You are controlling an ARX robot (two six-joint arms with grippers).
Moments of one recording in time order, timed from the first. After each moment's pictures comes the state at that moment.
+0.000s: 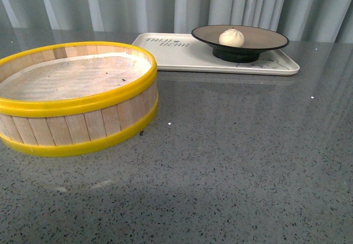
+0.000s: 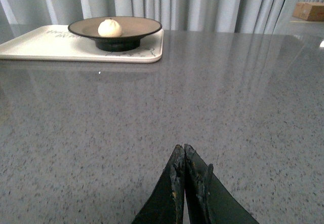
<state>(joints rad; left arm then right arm) 0.00 0.00 0.03 0.00 0.00 0.00 0.00 0.02 0.01 0.01 0.00 -0.01</state>
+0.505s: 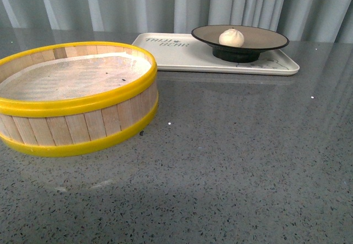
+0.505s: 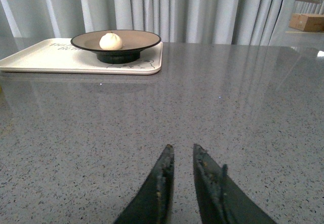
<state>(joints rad) 0.00 0.00 0.03 0.00 0.00 0.00 0.00 0.00 0.01 0.00 0.00 -0.01</state>
